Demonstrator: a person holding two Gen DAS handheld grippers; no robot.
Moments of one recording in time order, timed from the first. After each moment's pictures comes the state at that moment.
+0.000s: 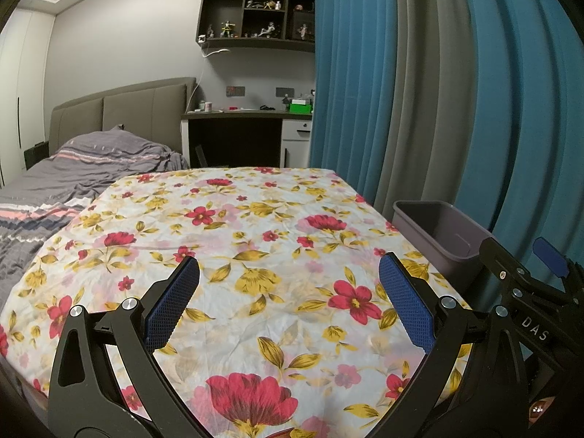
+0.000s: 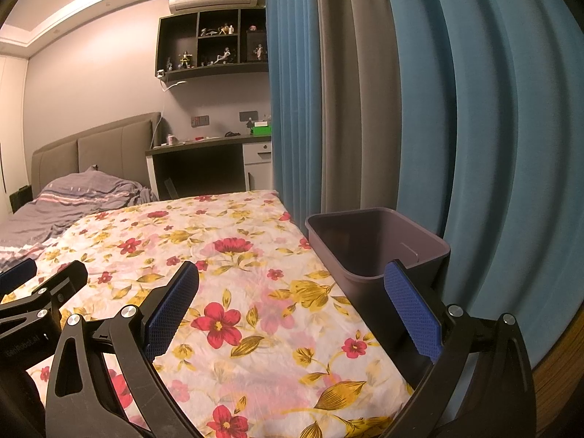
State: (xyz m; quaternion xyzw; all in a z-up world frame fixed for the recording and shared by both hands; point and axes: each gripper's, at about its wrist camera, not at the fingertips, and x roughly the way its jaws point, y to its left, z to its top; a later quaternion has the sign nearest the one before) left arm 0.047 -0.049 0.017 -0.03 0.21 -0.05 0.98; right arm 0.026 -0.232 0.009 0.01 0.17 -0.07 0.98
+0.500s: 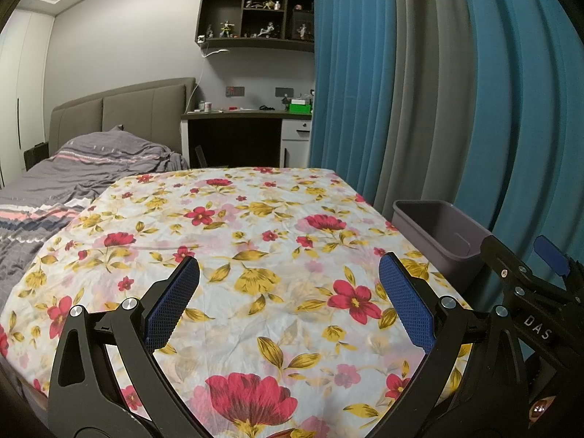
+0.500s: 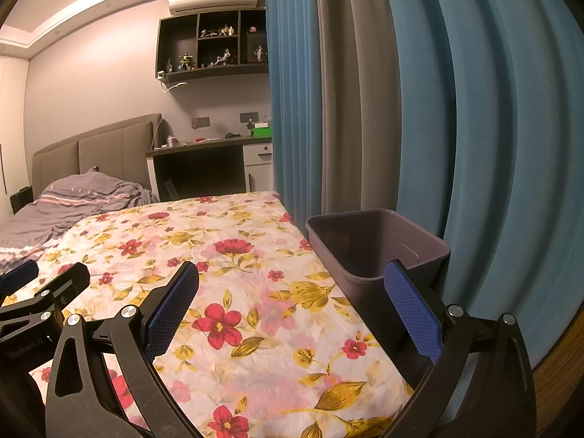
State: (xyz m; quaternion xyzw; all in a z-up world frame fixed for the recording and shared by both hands) left arm 0.047 -0.049 0.017 -0.02 0.21 -0.05 0.98; right arm 0.025 -0.232 0.010 0.01 0.17 -0.07 0.98
